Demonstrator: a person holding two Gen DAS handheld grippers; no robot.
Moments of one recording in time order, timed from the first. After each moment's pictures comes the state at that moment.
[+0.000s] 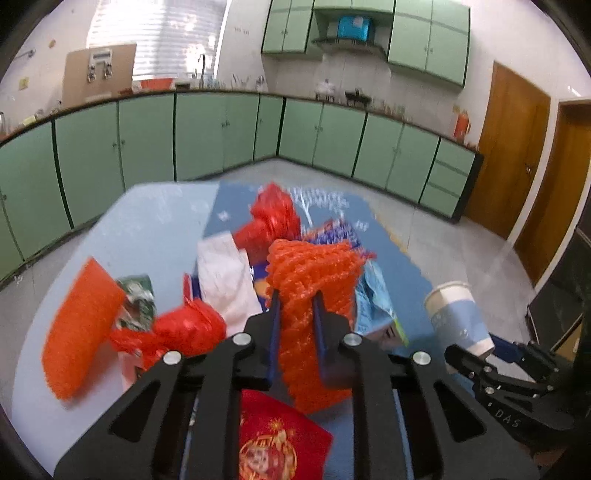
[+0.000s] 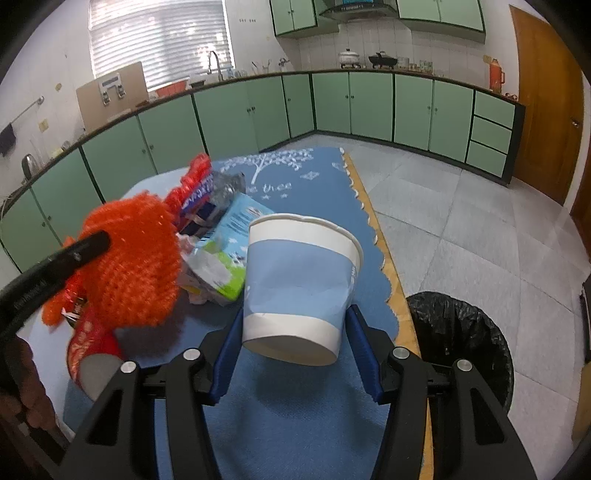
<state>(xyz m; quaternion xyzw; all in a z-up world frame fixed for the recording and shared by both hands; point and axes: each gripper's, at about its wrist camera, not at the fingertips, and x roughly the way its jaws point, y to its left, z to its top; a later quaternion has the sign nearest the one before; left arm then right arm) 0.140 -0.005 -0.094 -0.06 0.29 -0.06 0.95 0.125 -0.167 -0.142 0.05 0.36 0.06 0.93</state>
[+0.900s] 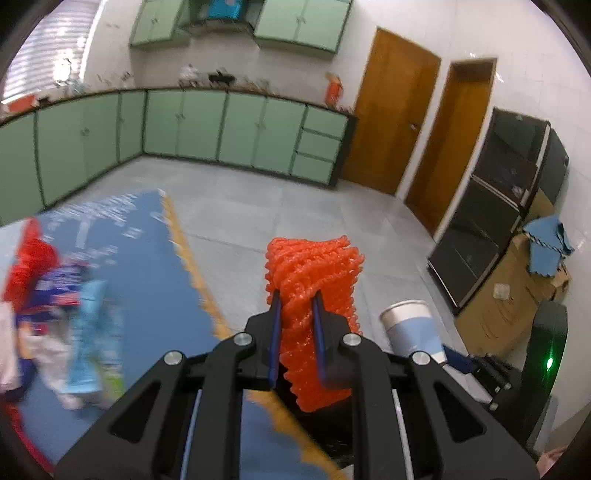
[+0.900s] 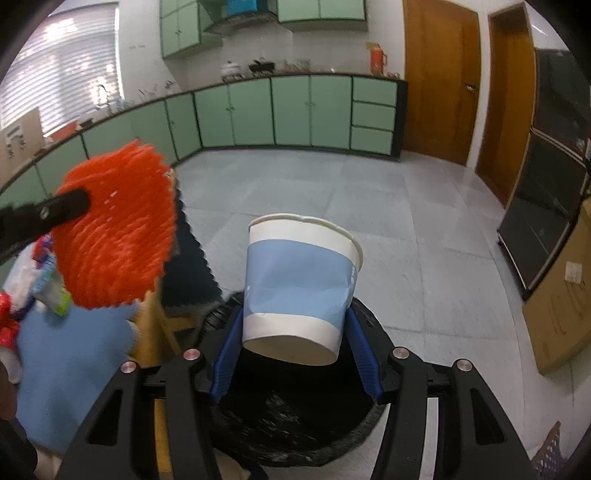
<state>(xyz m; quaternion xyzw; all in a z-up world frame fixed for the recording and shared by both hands) 0.167 -0.239 -0.104 -0.02 0.32 -0.31 0.89 0.067 -0.350 -0.167 0.09 0.36 -0.15 0.92</state>
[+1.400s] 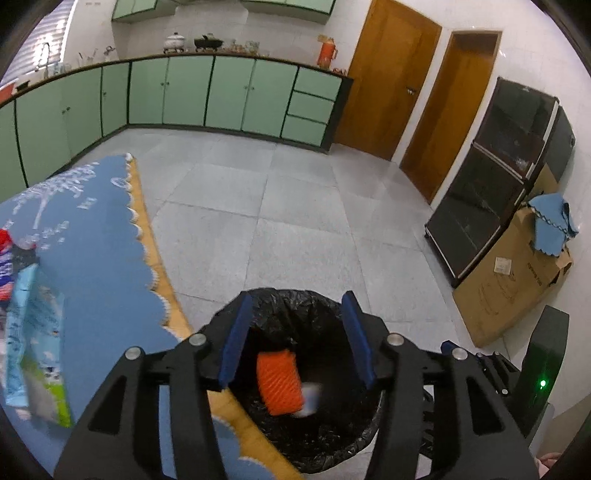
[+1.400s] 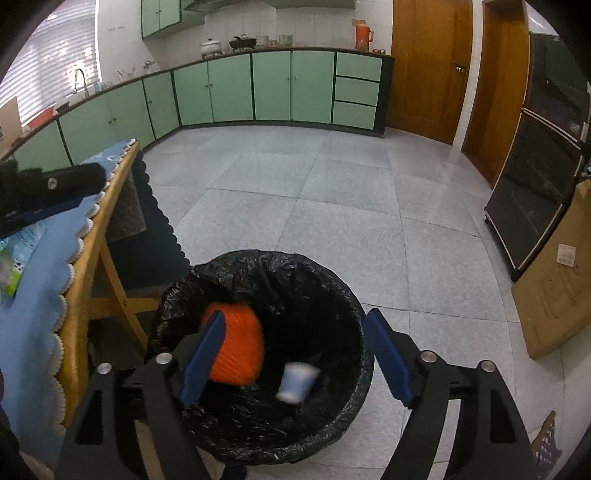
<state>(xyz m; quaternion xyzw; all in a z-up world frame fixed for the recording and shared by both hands) 0.188 -0.265 -0.135 0.00 0.37 -0.32 0.87 0.079 -0.379 -0.203 0.09 0.39 -0.18 0.90</state>
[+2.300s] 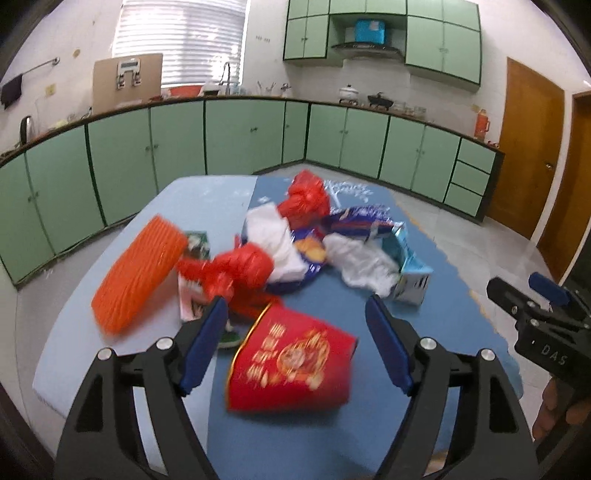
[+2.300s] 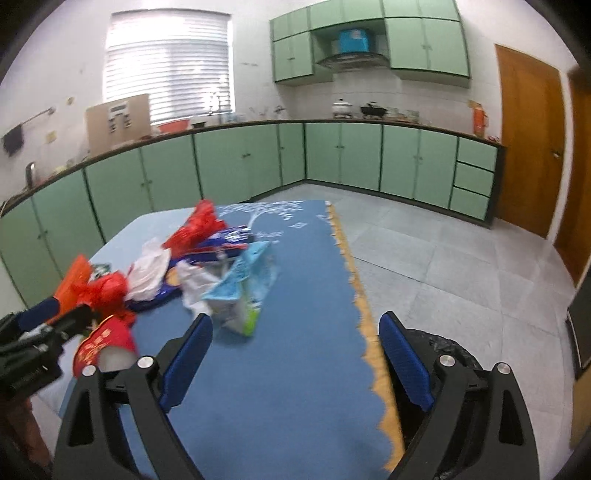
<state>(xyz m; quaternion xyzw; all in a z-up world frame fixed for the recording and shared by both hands) 0.065 -0.004 -0.101 -0.04 0.30 0.01 0.95 0.081 -0.163 -0.123 0.02 0.27 0.03 0.96</state>
